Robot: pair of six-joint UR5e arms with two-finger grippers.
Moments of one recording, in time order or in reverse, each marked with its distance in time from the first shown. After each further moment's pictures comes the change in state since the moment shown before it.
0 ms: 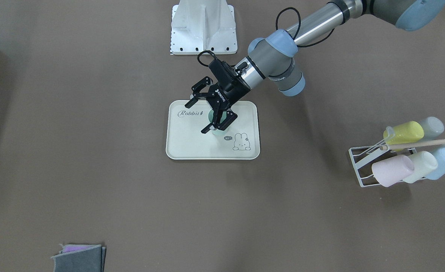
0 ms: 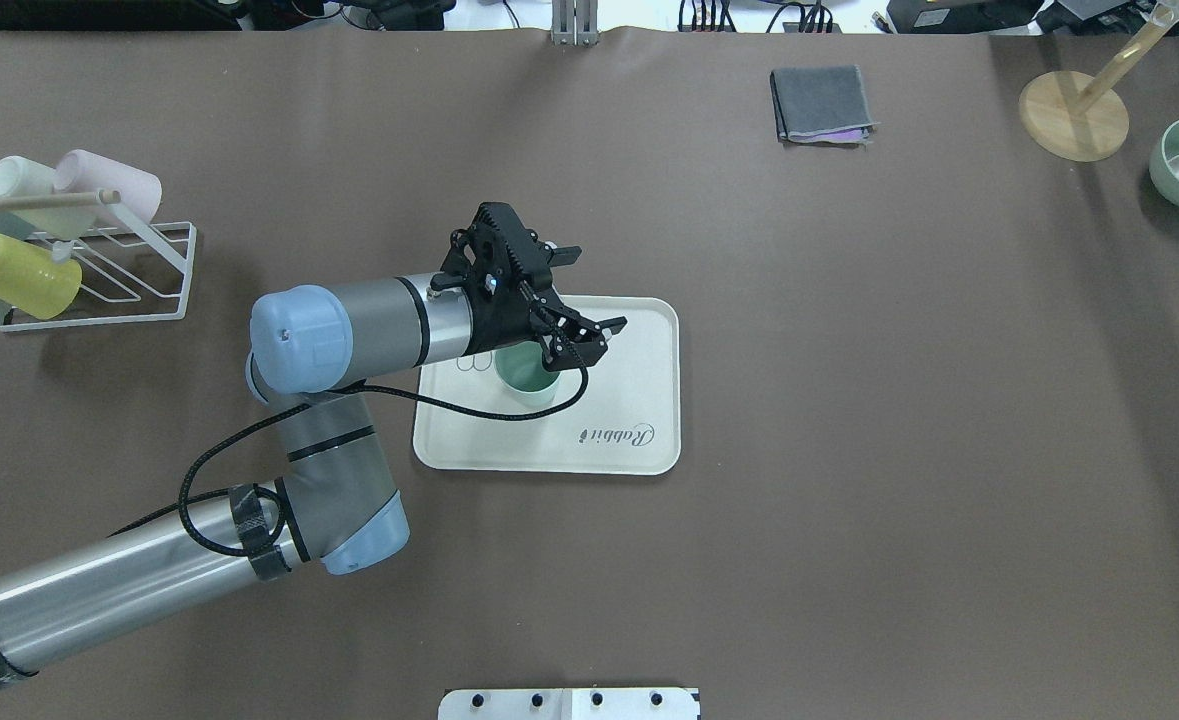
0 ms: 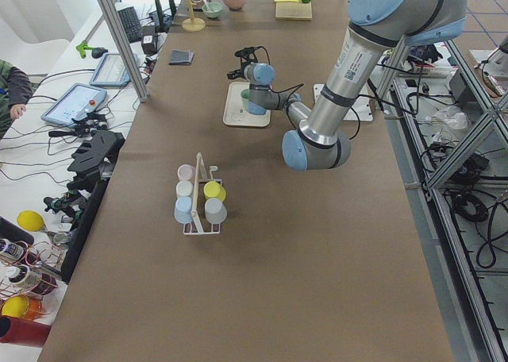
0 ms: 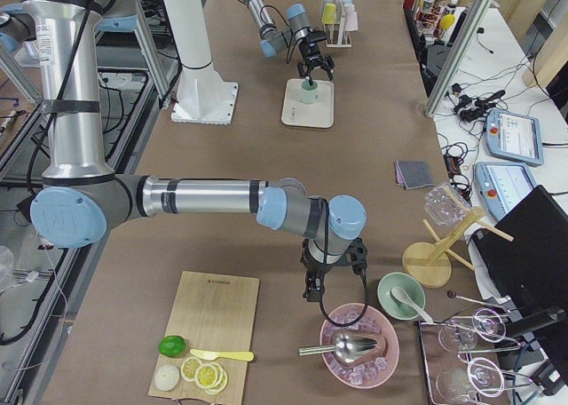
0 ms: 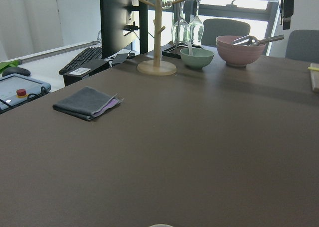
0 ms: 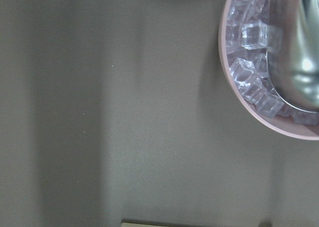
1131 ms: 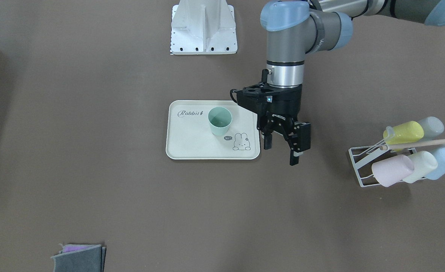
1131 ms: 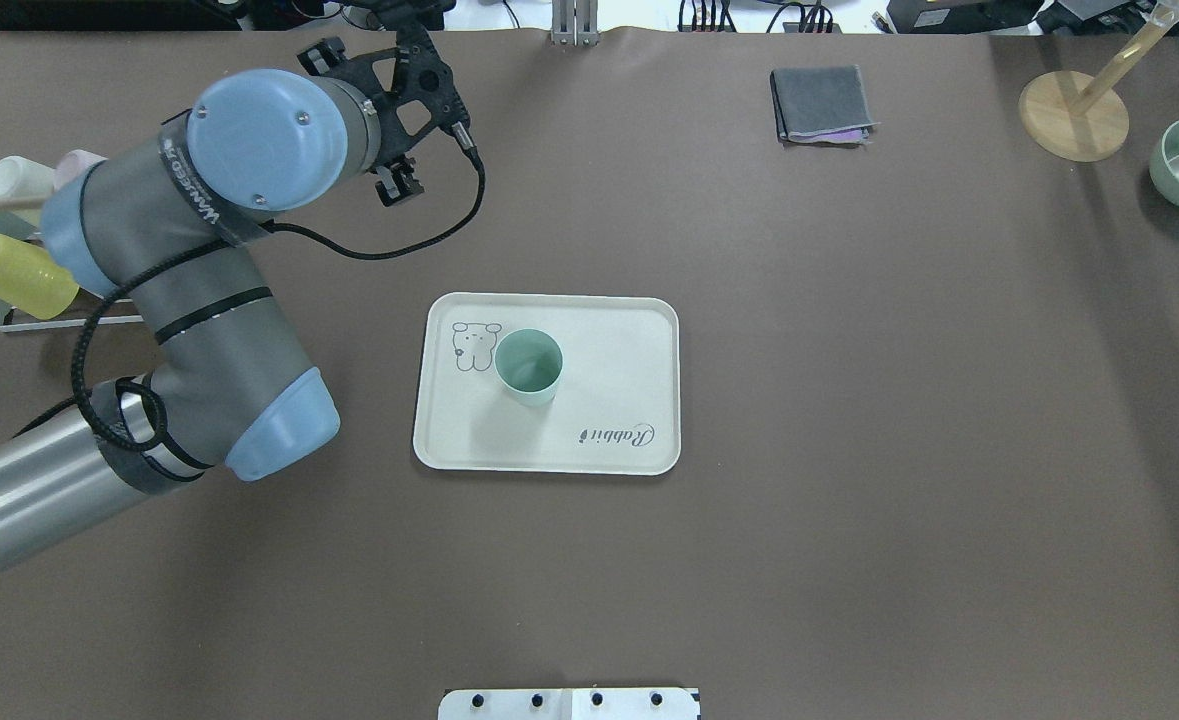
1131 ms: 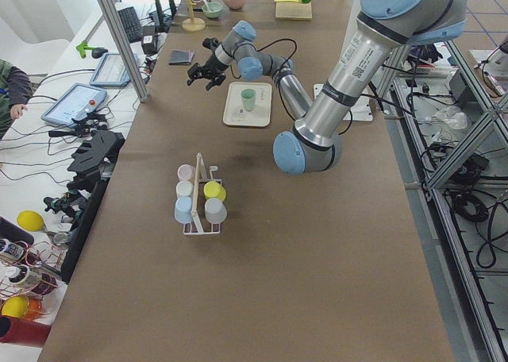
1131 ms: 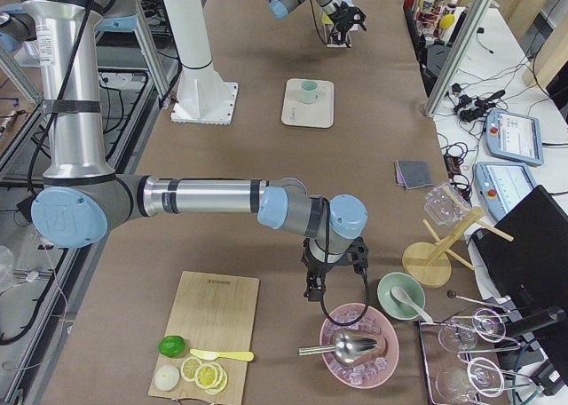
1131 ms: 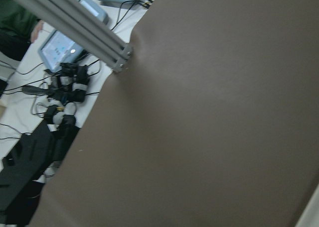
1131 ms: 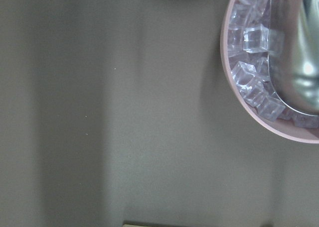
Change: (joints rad) left arm -0.205 0.026 -0.309 0.999 0.262 0.402; right arm 0.000 0.005 -0.002 0.000 0.003 0.000
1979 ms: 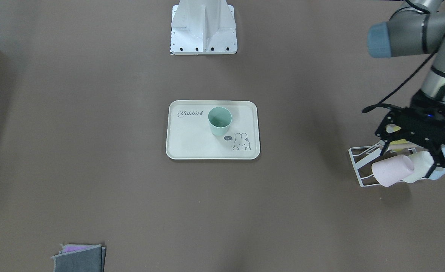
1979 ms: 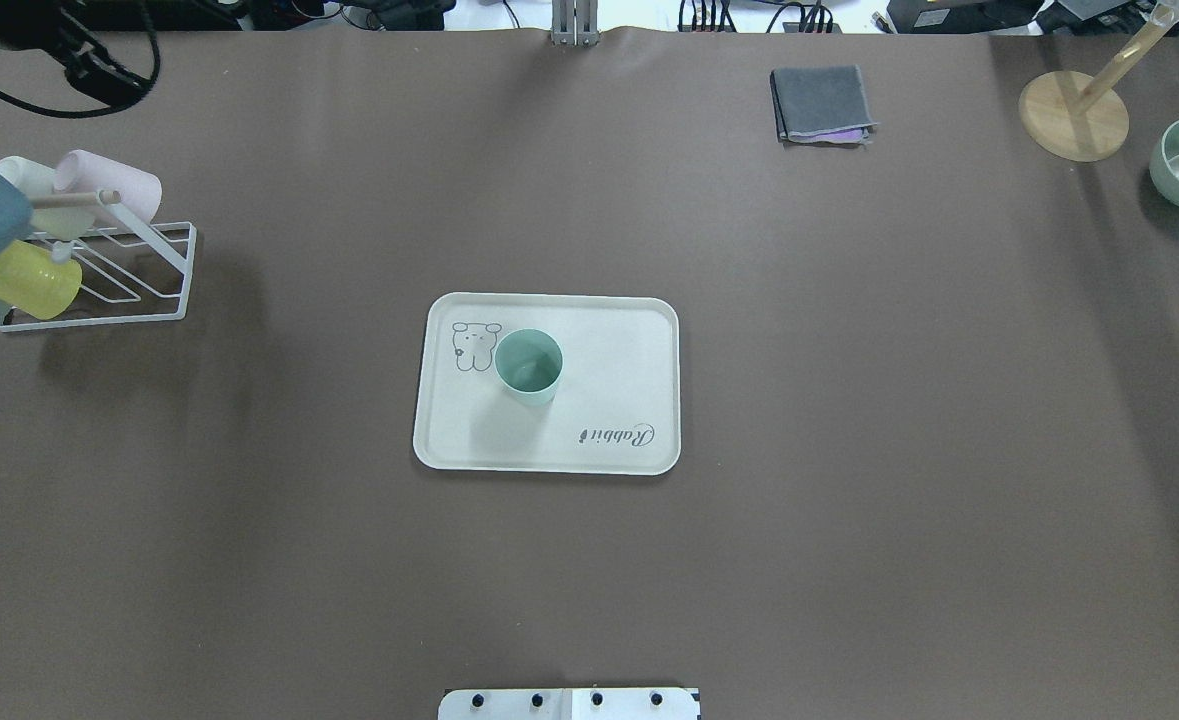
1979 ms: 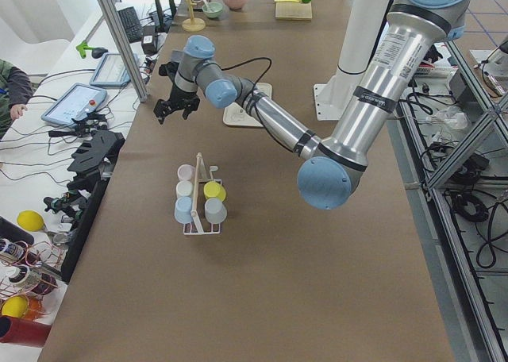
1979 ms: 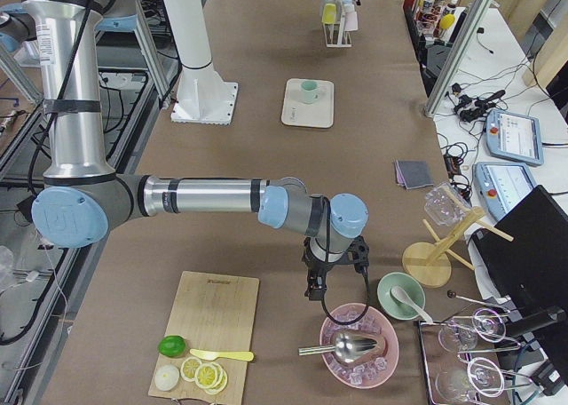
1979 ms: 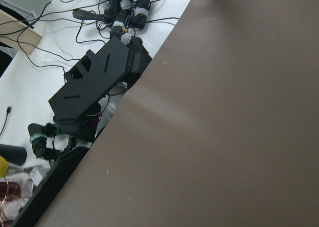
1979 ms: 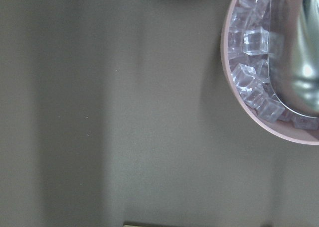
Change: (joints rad) left arm -0.476 0.235 0.034 -0.059 -0.669 0.031; right arm 0.000 0.002 0.001 0.001 0.000 0.000
